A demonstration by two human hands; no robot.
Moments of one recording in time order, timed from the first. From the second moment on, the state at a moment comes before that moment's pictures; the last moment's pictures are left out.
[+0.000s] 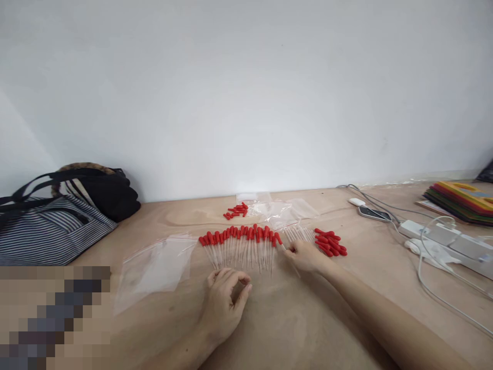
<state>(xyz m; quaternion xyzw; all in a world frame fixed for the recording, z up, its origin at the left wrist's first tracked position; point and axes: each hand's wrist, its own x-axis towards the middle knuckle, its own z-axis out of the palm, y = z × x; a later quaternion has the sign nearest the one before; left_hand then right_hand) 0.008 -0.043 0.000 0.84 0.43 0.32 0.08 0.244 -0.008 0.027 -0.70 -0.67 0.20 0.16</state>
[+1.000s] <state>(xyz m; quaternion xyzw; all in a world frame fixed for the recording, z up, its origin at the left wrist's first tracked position) -0.001 -0.039 -0.005 0.86 0.34 0.36 -0.07 0.217 -0.056 -0.007 -0.46 -0.78 0.23 0.36</state>
